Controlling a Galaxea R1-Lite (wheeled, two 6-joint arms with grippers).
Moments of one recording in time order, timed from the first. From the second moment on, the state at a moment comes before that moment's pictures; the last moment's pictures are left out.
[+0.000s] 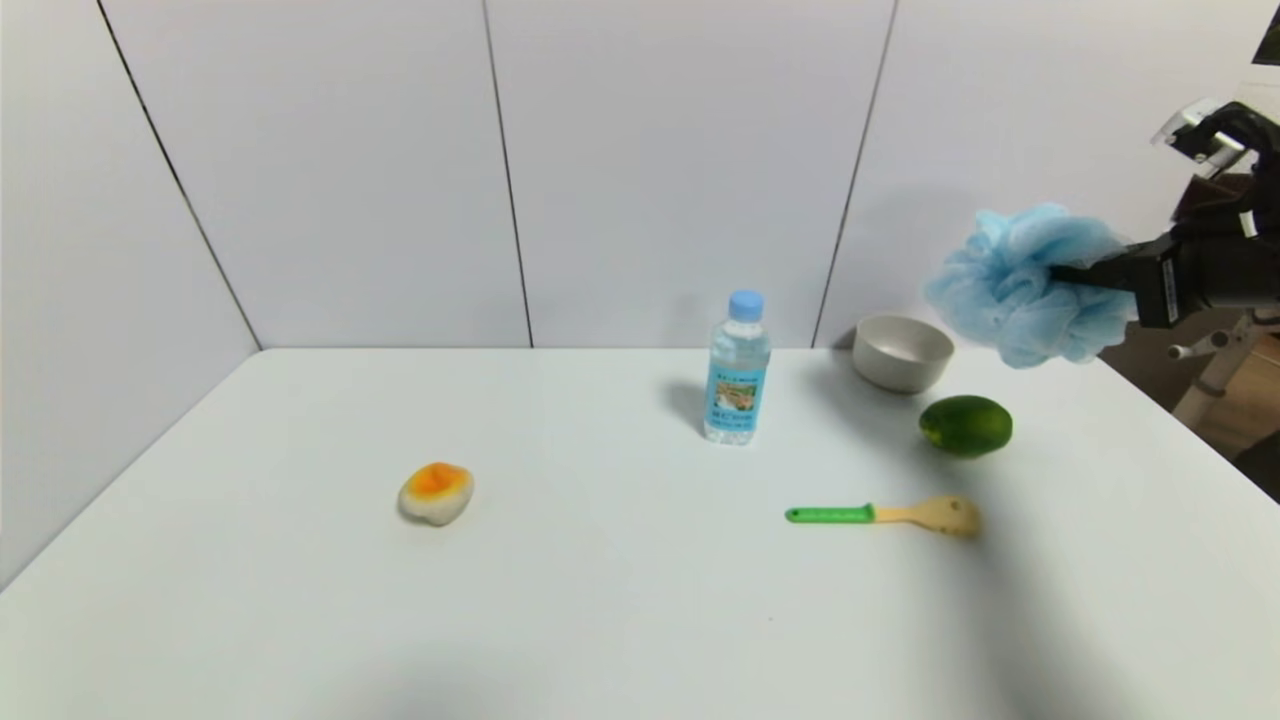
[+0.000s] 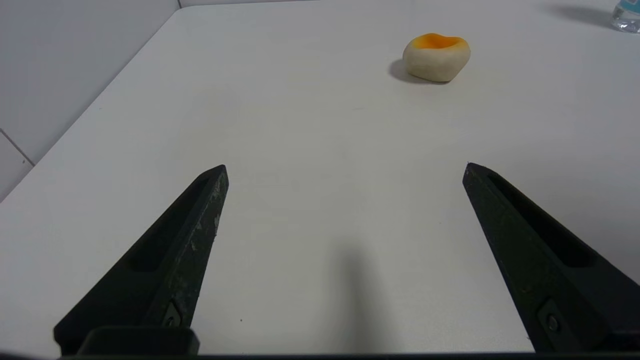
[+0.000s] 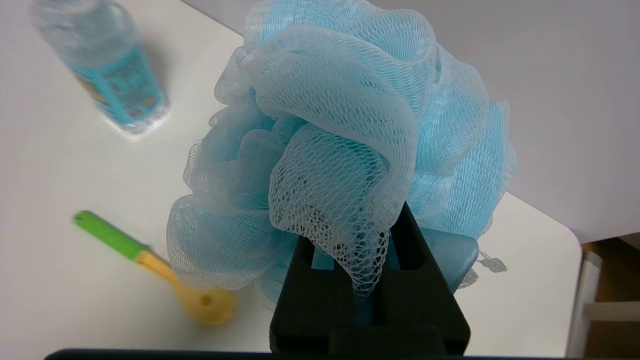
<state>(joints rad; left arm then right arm) 0.00 0.00 0.00 0.00 0.00 0.01 -0.17 1.62 -1.34 0.15 0.49 -0.50</state>
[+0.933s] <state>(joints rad) 0.00 0.00 0.00 0.00 0.00 0.01 -0.16 2.03 -1.64 0.02 0.50 -0.76</state>
